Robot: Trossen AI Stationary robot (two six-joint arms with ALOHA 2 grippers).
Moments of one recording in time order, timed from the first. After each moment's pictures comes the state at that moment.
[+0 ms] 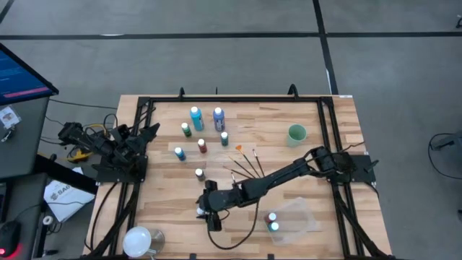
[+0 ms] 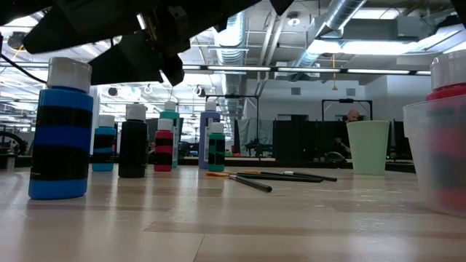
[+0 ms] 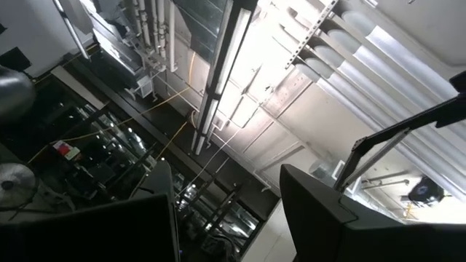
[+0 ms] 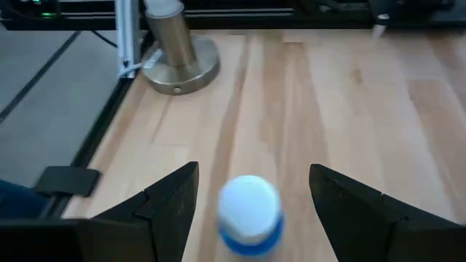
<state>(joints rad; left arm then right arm) -0.45 0.20 0.02 1.06 -0.60 -0.30 0.35 2.26 1.71 -0.02 0.11 0.20</state>
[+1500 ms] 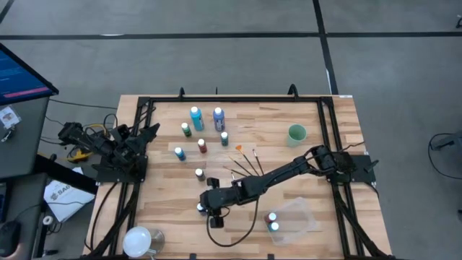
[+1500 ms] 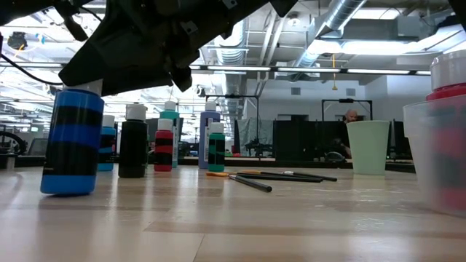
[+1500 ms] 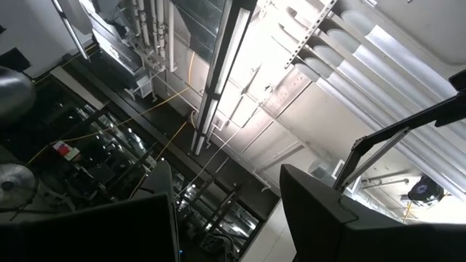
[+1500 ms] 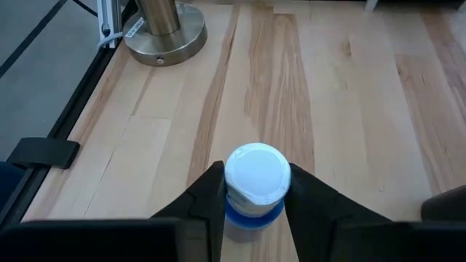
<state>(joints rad) -0.45 0.20 0.02 1.06 -0.60 -0.29 0.33 2.26 1.71 -0.11 0.10 0.18</state>
